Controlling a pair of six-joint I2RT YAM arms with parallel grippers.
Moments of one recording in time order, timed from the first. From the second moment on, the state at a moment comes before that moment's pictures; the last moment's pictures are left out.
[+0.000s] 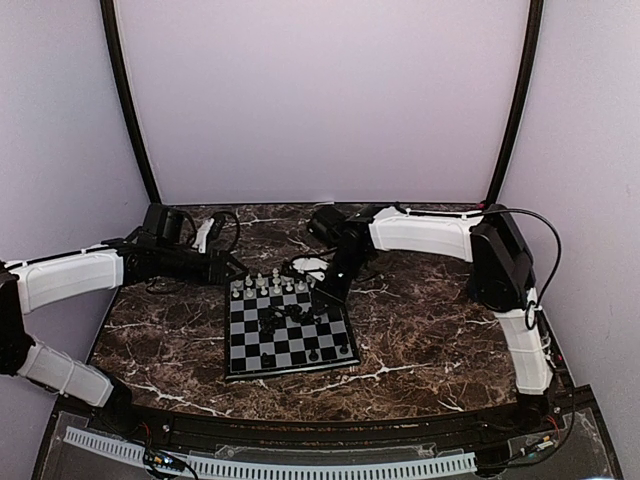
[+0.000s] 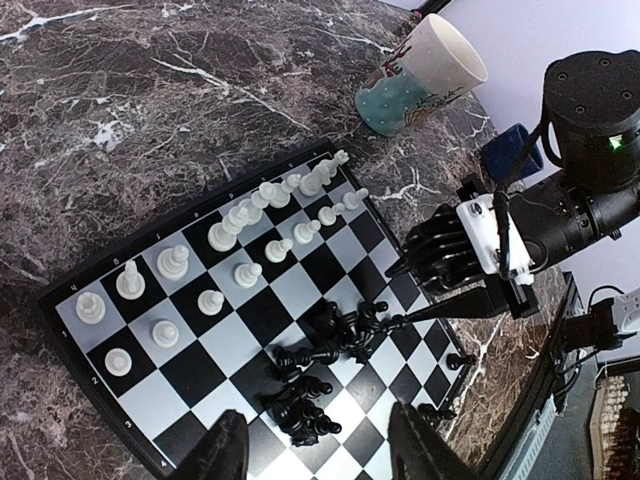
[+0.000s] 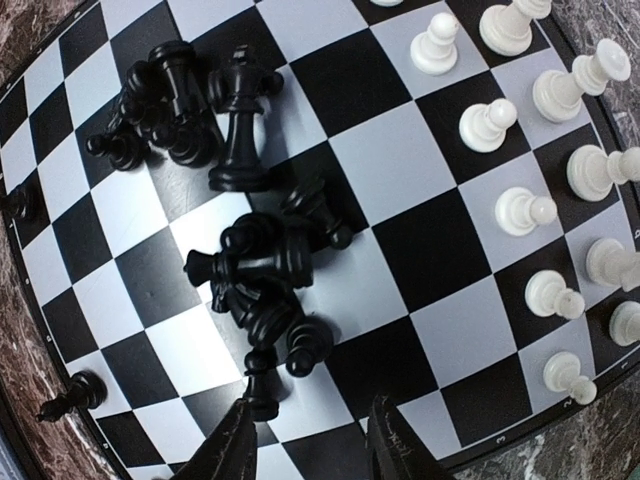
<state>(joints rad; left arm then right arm) -0.41 1.31 0.82 -0.22 0.47 -0.33 0.87 2.22 1.84 -0.89 -0.29 -0.39</state>
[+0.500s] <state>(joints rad) -0.41 1.19 0.76 -0.15 0.44 -0.37 0.87 2.33 2.01 -0.92 -0.31 -0.36</state>
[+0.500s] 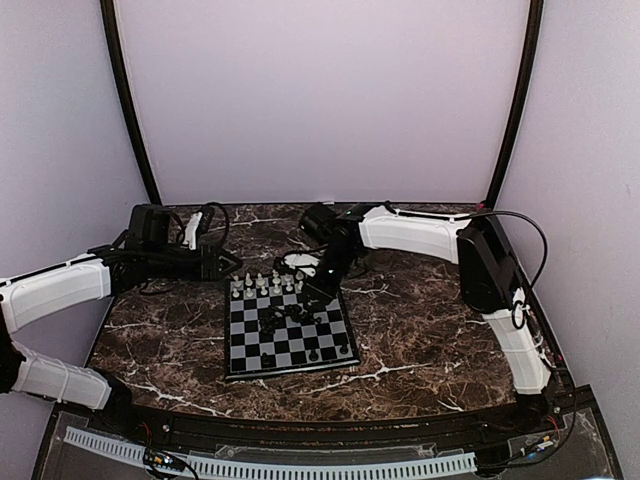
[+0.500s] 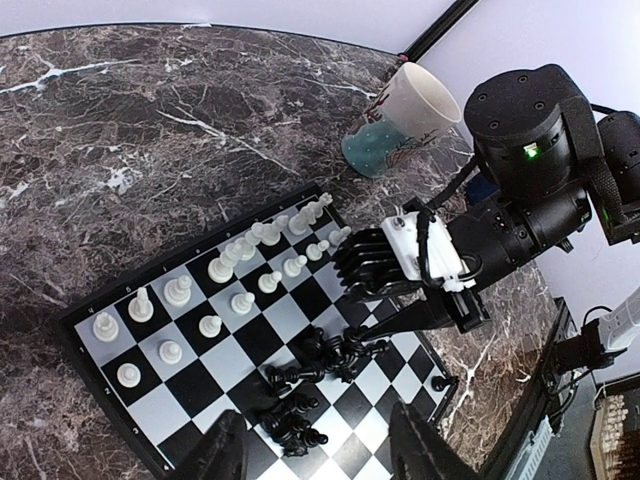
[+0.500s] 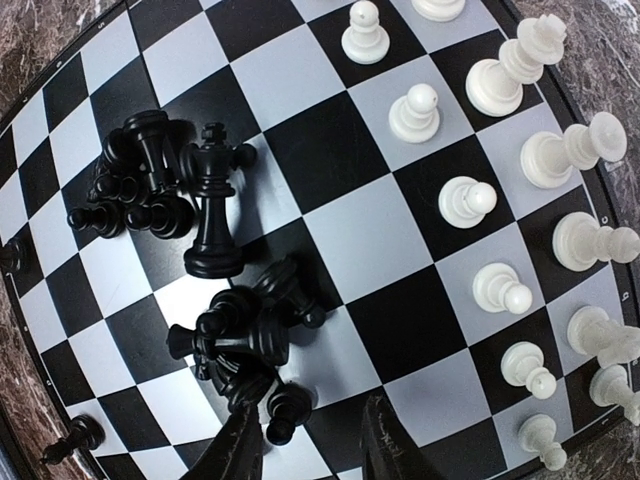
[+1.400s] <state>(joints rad) -0.41 1.21 0.75 -0.15 0.43 -0.38 0.88 2.31 1.94 -0.91 -0.24 -0.36</state>
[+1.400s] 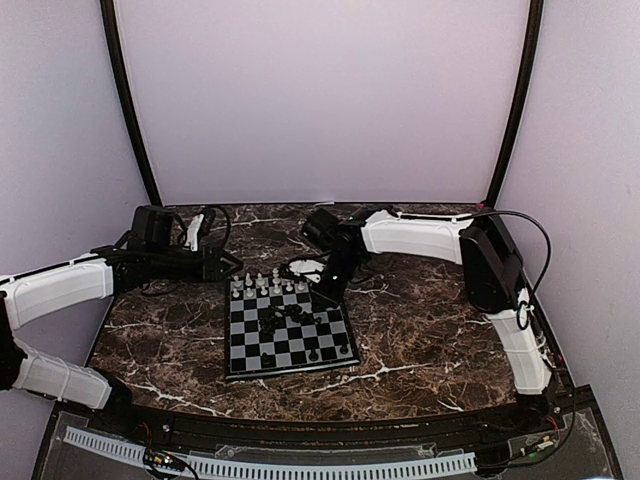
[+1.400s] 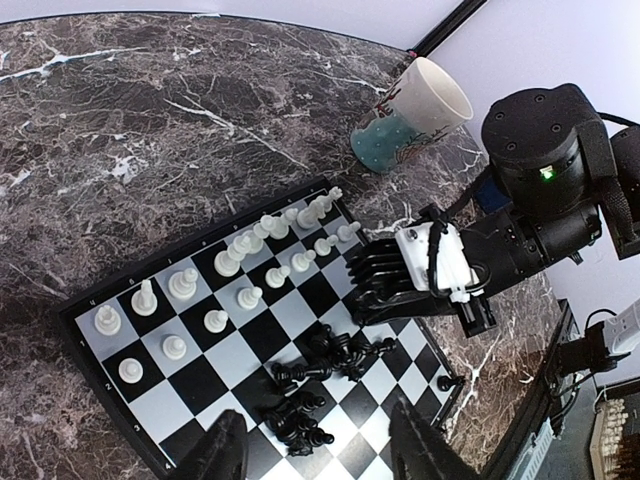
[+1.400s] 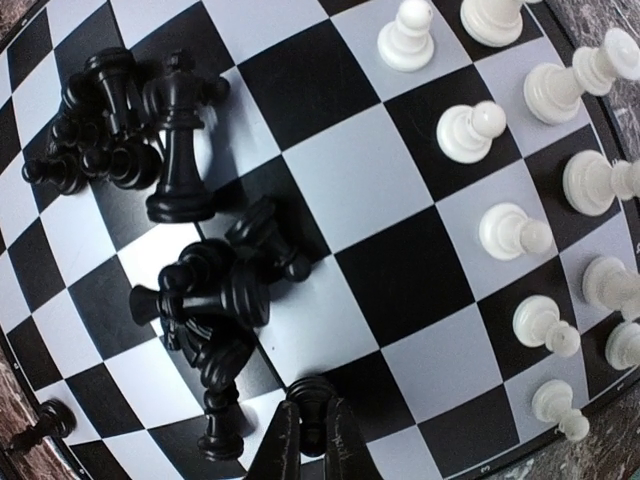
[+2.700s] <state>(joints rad) -0.41 1.26 0.75 -0.15 0.46 -0.40 0.96 2.08 1.60 -0.92 -0.18 -0.50</state>
